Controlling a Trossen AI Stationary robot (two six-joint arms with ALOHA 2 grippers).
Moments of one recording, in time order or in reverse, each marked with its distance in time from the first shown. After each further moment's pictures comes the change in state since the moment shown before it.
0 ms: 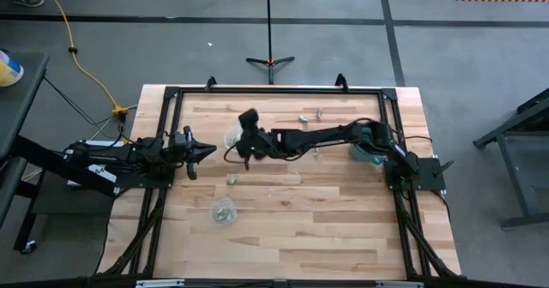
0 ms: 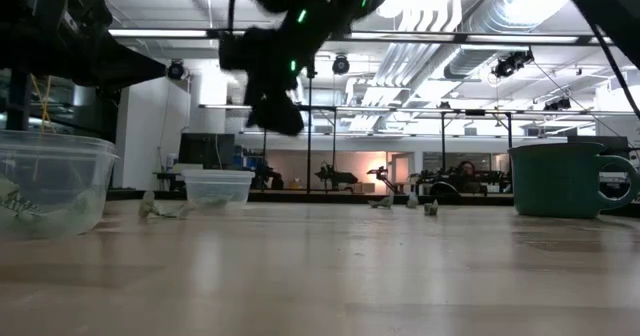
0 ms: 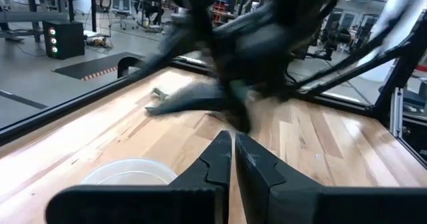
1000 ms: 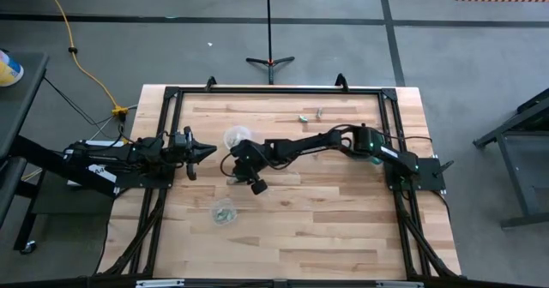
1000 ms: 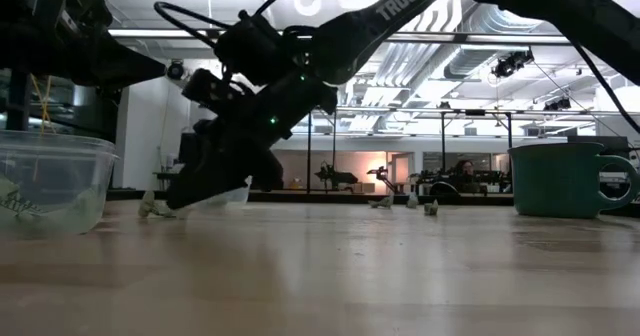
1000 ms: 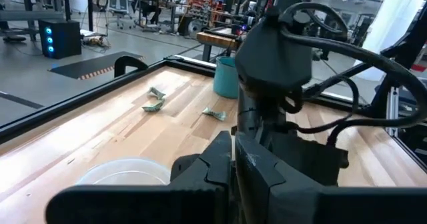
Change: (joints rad) left arm 0.000 0.000 0.000 0.000 0.009 -0.004; right arm -0.022 0.203 0.000 0.117 -0.917 0.379
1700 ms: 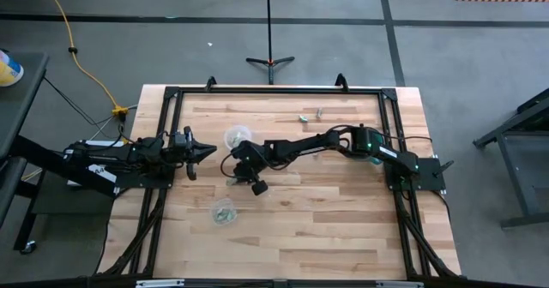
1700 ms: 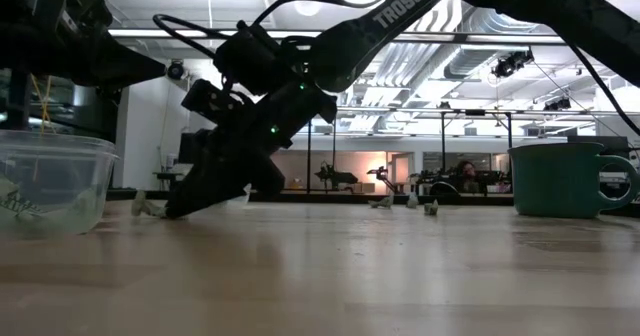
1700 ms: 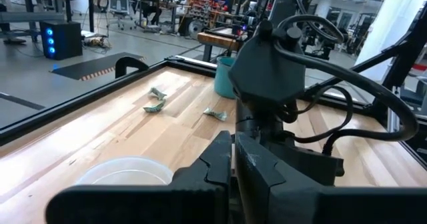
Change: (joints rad) left arm 0.000 0.000 0.000 0.000 -0.002 0.007; right arm -0.005 0.029 0.001 0.000 -0.014 -0.001
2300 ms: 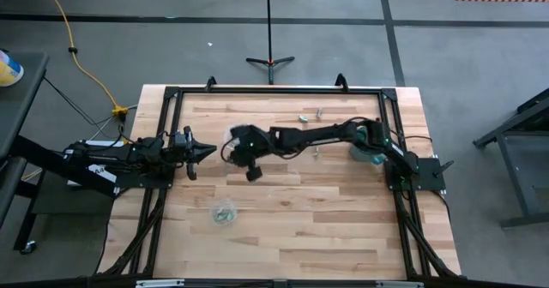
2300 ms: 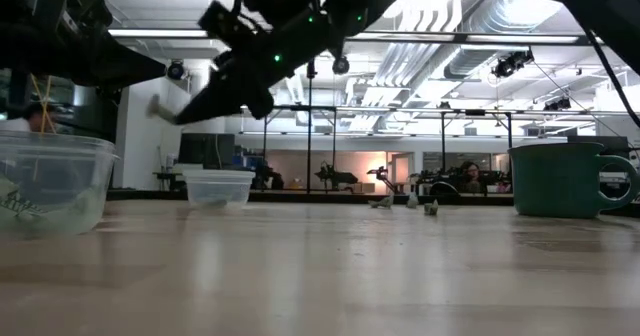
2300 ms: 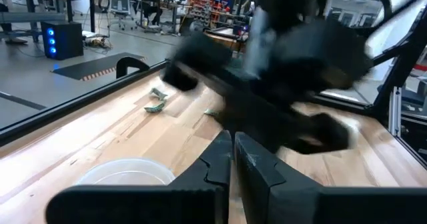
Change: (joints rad) left arm 0.000 0.000 0.000 0.000 -0.004 0.000; right arm -0.022 -0.182 0.002 -0.019 0.196 -0.021
